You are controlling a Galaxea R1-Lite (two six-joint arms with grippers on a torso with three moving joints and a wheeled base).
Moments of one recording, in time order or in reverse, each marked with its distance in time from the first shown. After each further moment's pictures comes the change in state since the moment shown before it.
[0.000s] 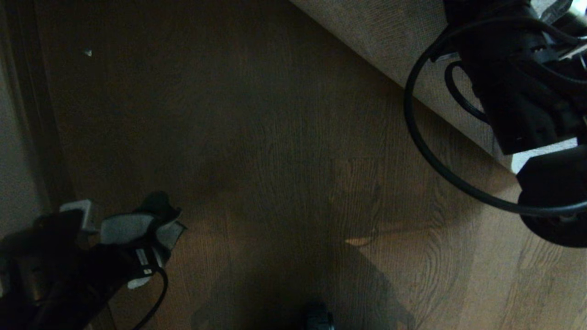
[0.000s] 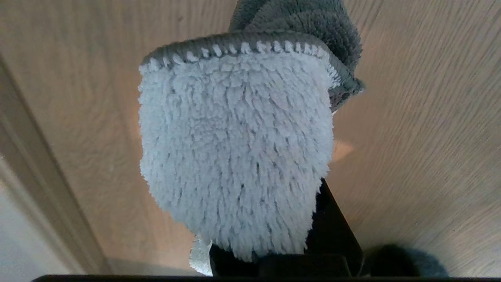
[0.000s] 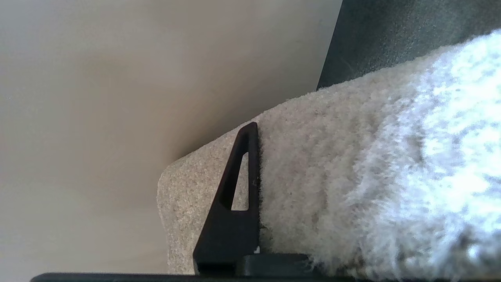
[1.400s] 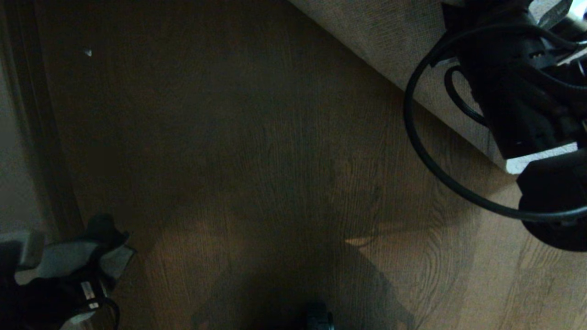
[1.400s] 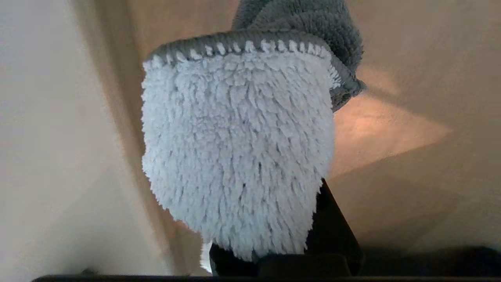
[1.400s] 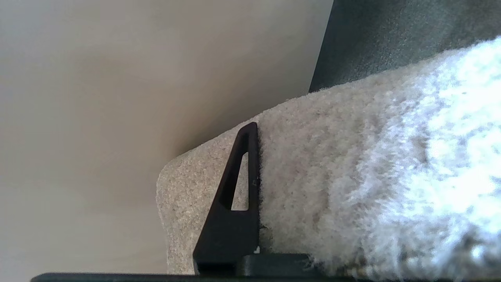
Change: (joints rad) left arm 0.211 -0.209 0.117 0.116 0.018 0.126; right arm -0.001 0.001 0.020 -0.002 -0.001 0.003
